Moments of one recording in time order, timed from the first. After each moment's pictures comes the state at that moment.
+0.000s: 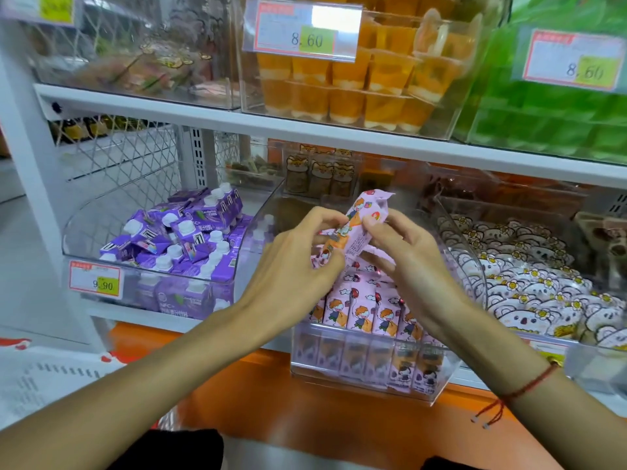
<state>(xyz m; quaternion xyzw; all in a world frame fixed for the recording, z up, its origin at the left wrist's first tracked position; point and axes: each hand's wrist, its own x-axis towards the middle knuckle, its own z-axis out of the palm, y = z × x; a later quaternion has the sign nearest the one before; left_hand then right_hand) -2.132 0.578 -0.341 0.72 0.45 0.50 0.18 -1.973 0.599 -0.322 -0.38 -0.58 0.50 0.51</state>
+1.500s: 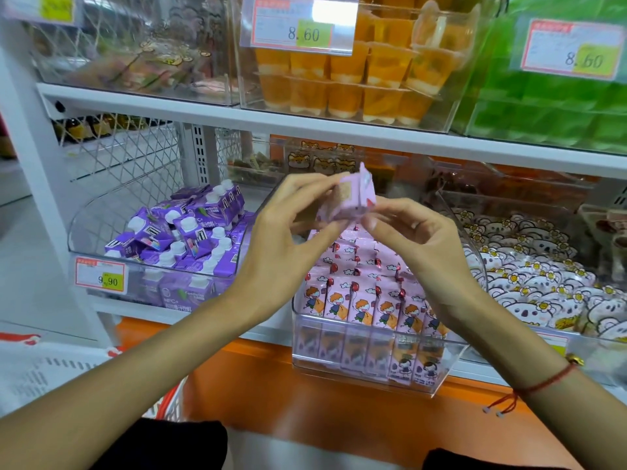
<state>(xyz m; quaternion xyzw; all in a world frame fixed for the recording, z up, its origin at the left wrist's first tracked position) -2.134 0.573 -0.325 0.70 0.35 0.60 0.18 -1.962 0.589 -0.314 -0.30 -0.67 0.40 0.54</state>
